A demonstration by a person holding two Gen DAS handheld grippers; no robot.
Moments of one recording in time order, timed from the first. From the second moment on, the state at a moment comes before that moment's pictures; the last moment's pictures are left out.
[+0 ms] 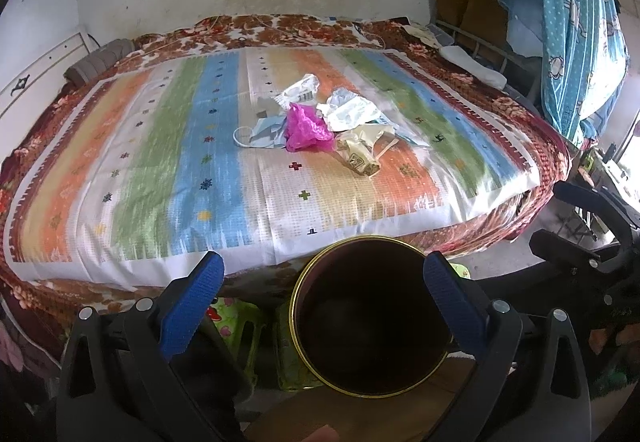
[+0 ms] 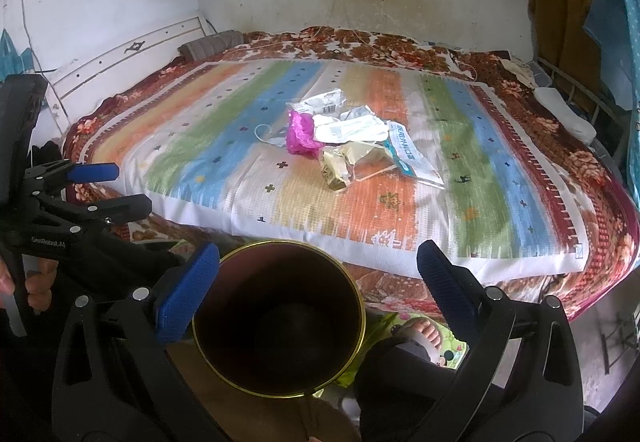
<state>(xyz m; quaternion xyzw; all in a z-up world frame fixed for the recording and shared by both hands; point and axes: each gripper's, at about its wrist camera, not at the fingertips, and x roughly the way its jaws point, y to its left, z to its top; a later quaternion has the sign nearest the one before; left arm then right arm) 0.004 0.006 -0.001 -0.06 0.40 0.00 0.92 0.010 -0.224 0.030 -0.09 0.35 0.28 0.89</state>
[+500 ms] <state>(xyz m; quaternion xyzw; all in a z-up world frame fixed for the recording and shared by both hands) 0.005 0.007 -0.002 -0.06 0.40 -0.01 0.91 0.009 -0.222 0.027 -0.09 0.36 0.28 0.88</state>
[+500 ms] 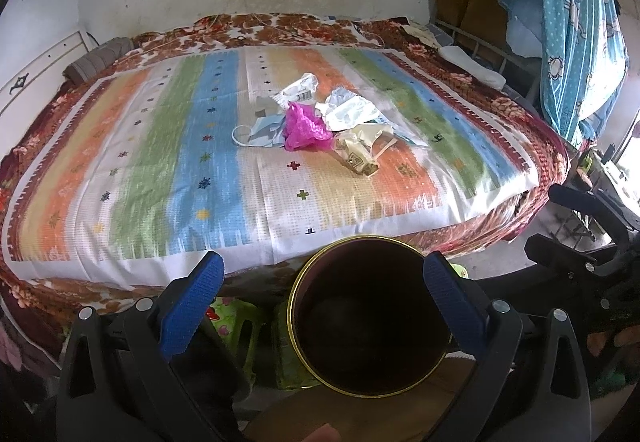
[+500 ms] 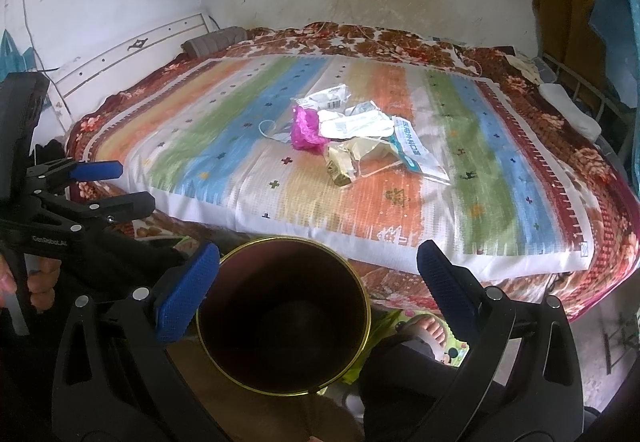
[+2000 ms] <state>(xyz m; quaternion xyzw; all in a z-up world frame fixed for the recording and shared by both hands) 0.050 0.024 0.011 -0.10 0.40 0.01 0.91 0.056 -0.209 0.037 -0.06 0.39 0.30 0.87</state>
